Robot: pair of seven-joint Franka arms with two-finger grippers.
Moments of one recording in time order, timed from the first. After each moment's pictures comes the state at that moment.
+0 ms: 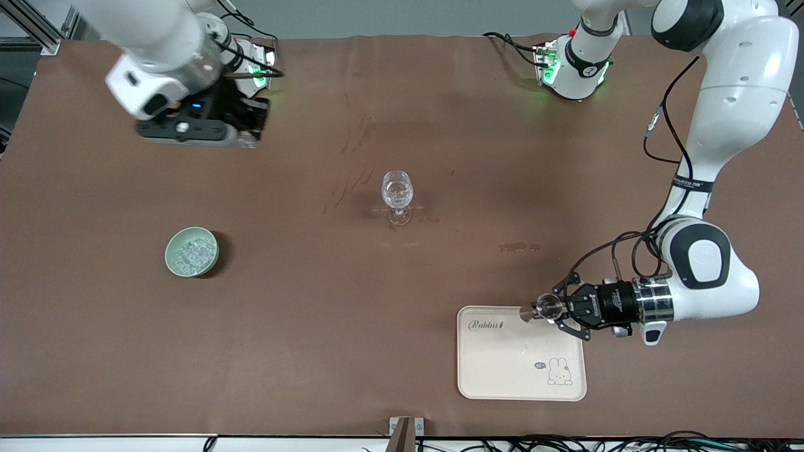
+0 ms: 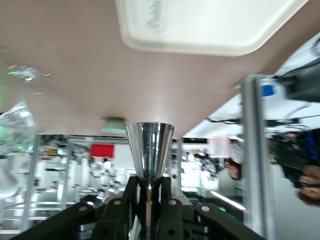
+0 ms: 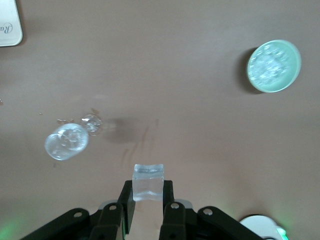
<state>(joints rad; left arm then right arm) 0.19 0.86 -0.33 -1.33 -1.13 1.99 -1.08 0.59 0.11 -0.06 -1.44 0.08 1.48 0.64</state>
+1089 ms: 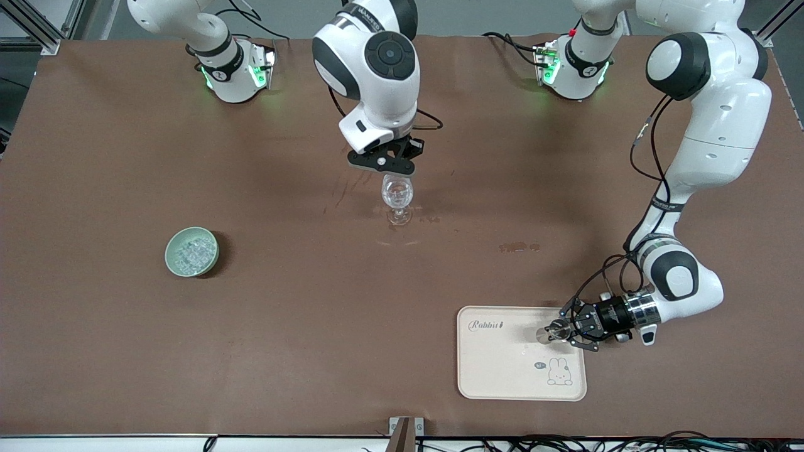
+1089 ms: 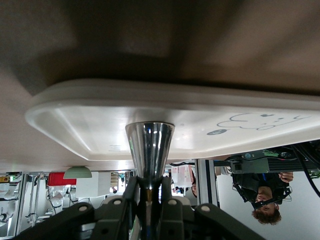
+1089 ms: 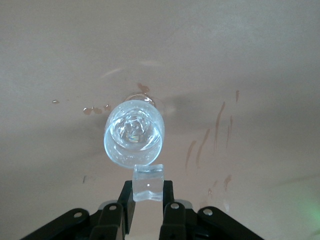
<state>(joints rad) 0.23 1.07 -0.30 -1.29 -1.18 2.14 -0.87 0.89 0.44 -0.06 -1.44 0.08 1.77 1.01</state>
